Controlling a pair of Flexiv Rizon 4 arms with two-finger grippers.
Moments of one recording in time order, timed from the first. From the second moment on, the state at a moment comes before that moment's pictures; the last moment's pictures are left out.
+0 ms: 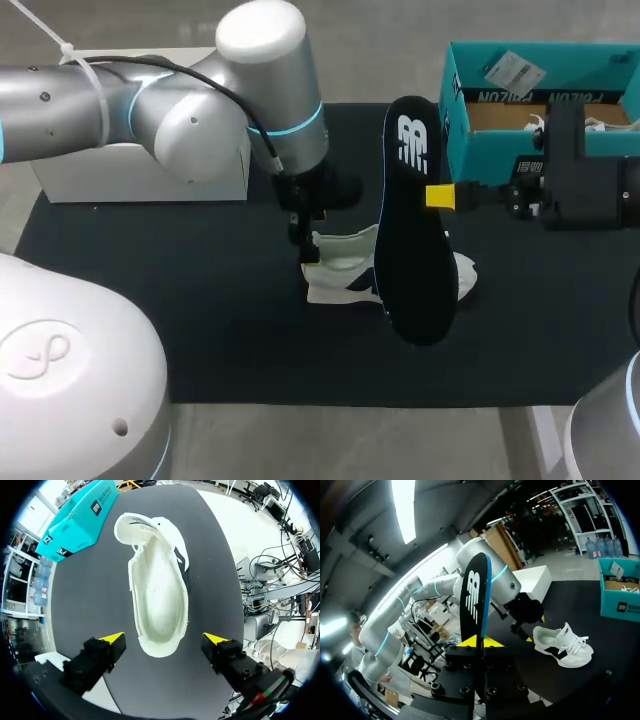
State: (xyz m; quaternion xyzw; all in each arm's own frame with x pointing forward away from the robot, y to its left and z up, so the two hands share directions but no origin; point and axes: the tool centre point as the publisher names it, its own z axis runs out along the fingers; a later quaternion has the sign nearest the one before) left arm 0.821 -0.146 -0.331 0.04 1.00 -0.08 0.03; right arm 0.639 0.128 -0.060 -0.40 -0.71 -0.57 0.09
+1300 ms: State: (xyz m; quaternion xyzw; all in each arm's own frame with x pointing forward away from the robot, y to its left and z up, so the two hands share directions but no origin) left arm 0.821 -0.147 -0.332 0.03 1.00 -0.07 0.03; right arm 0.639 0.128 -0.059 -0.40 -0.71 -0.57 0.09
